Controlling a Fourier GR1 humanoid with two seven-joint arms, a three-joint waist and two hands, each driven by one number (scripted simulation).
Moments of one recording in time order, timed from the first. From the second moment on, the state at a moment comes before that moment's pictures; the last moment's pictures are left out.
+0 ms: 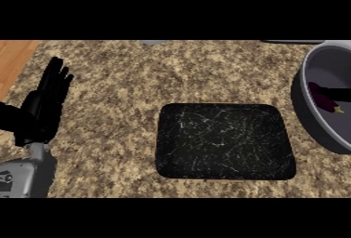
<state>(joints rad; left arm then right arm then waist) -0.24 0.20 0.10 -1.63 0.09 0.12 0.23 -0.76 -0.58 -0.61 -0.35 0.51 -0.18 -0.44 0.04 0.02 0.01</state>
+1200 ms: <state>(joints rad) -0.24 0.19 0.10 -1.62 0.07 0.13 0.23 -0.58 -0.92 -0.82 -0.19 0.25 0.30 -0.66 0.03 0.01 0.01</state>
